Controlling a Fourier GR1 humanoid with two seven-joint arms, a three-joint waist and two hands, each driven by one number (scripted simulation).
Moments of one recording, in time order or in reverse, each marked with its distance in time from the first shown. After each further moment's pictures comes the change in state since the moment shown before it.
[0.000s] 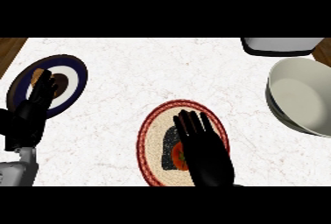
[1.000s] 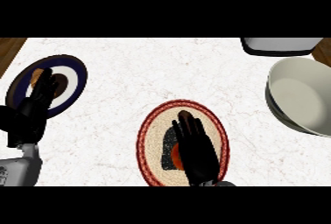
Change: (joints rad) left arm -0.029 -0.077 0.084 0.026 -0.080 -0.075 -0.006; right arm 0.104 0.118 -0.052 0.247 0.169 -0.139 -0.152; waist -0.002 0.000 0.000
